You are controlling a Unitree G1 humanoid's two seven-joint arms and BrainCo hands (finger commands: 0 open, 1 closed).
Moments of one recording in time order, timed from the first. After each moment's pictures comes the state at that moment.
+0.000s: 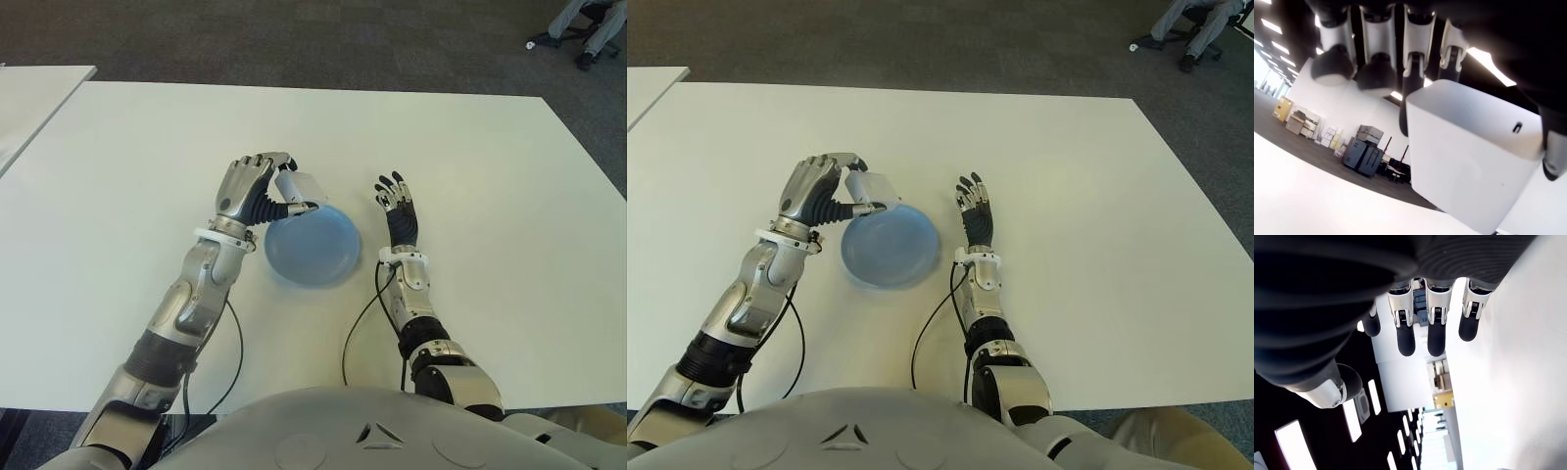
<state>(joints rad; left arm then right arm) -0.06 0.35 -0.29 -0.15 0.76 -0.03 0.19 -0.29 0.07 -0.10 0.85 0.12 -0.62 0.03</state>
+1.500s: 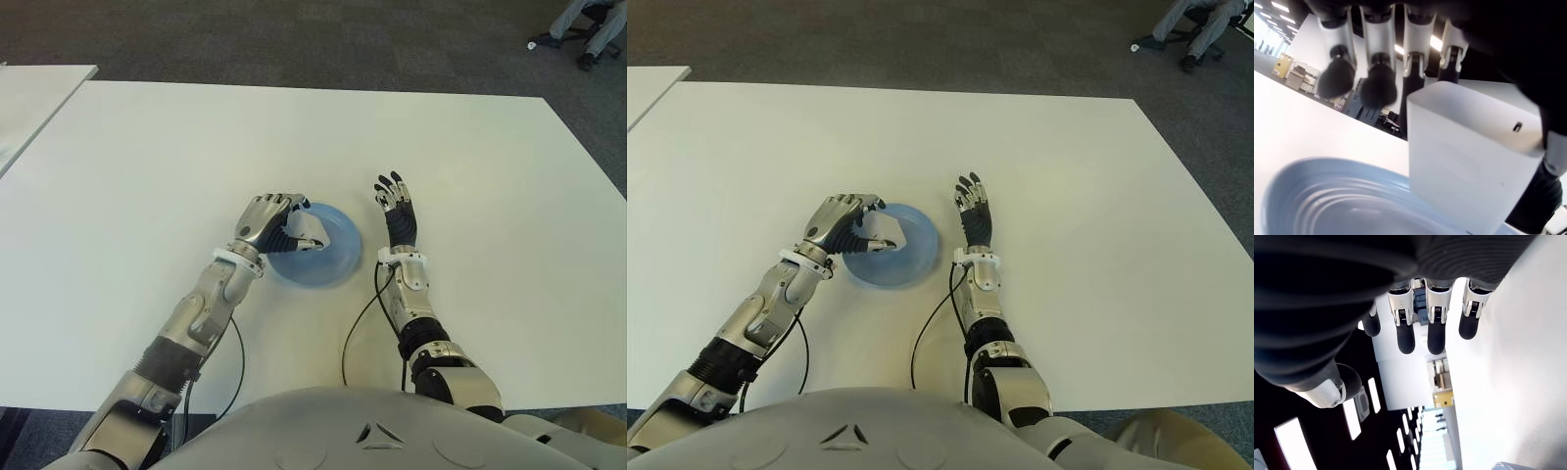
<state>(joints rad) -0.04 0.37 -0.38 0.04 0.81 -0.13 0.16 -0.29 0.07 -0.08 0.84 0.12 -0.62 0.02</state>
